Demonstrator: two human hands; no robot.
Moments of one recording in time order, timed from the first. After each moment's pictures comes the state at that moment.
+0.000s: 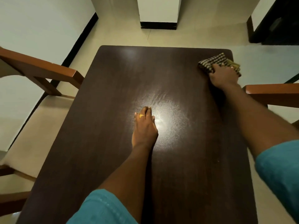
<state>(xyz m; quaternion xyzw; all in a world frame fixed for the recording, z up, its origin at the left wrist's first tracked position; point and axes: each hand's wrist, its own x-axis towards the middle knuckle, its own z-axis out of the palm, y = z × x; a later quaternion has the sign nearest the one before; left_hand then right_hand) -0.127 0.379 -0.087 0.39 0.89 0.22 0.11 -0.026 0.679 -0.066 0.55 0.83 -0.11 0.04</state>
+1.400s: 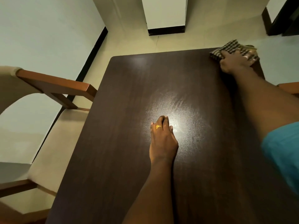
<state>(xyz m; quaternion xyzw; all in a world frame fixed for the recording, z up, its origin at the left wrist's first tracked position) -0.128 0.381 -0.092 0.38 0.89 0.22 0.13 -0.082 0.720 -0.075 0.59 0.79 -0.14 0.05</state>
